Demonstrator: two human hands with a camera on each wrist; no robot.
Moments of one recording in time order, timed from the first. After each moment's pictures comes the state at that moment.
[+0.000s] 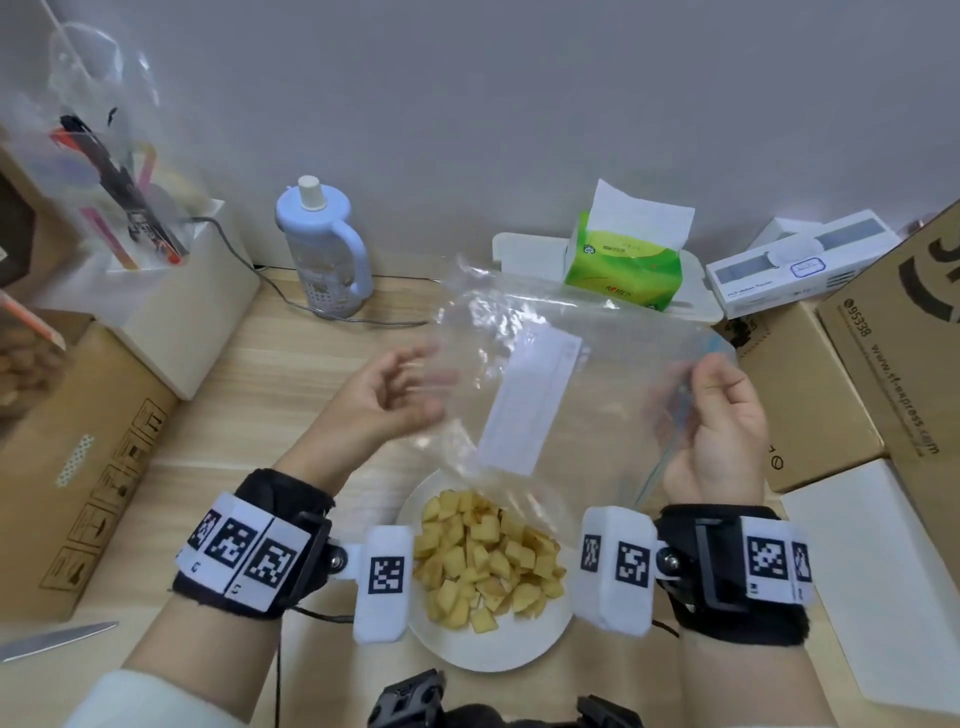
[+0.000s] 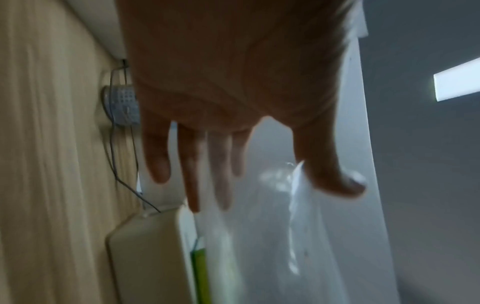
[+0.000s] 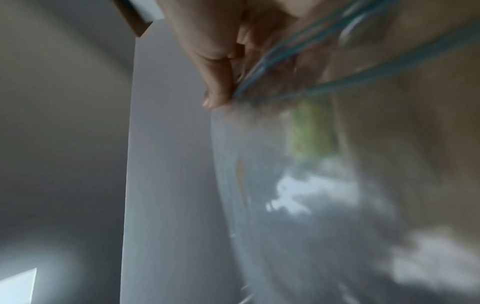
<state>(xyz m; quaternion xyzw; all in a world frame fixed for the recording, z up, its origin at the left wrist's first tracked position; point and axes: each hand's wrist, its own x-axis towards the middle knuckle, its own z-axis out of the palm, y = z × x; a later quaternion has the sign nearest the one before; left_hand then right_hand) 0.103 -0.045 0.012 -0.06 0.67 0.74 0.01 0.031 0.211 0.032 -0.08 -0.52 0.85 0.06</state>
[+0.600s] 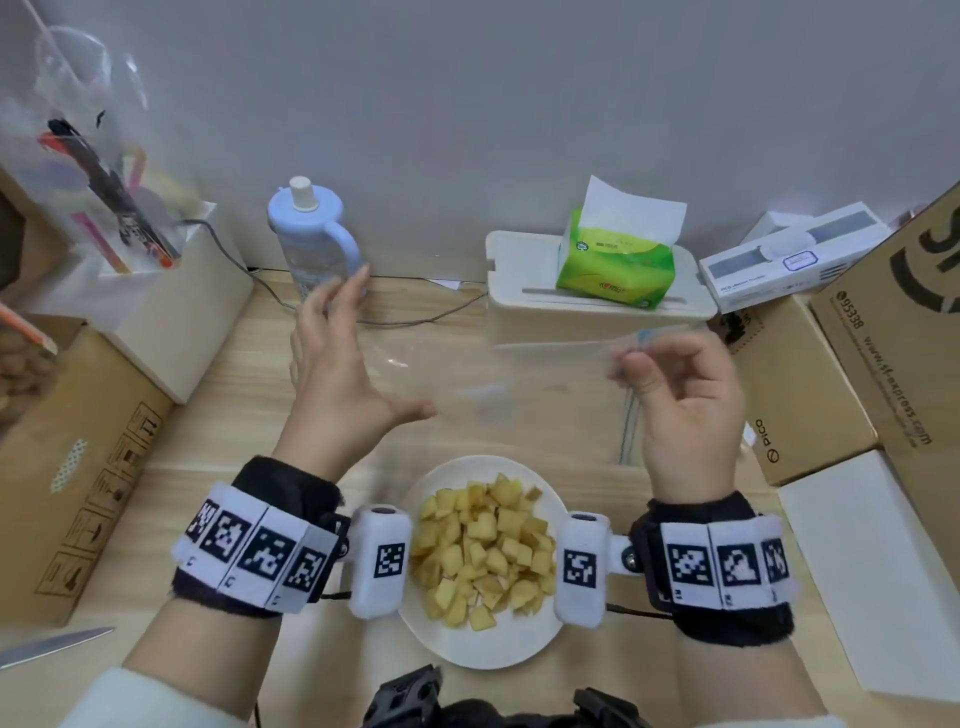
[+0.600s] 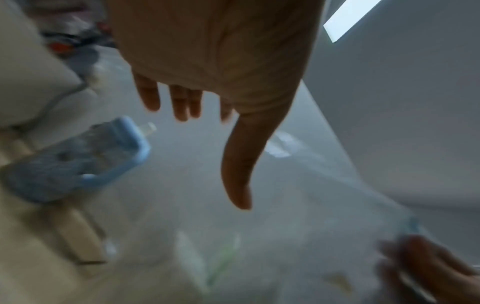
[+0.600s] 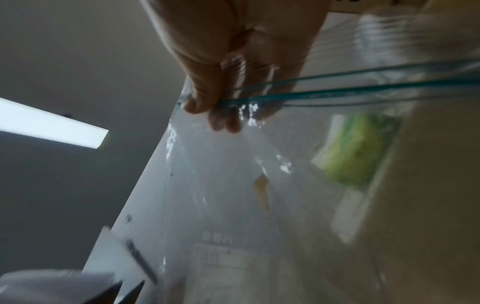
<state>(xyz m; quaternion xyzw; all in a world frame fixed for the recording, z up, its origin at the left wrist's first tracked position) 0.100 -0.040 0.037 -0.17 0.87 0.43 -0.17 0.047 0.187 0.056 0.19 -0.67 0.71 0.14</state>
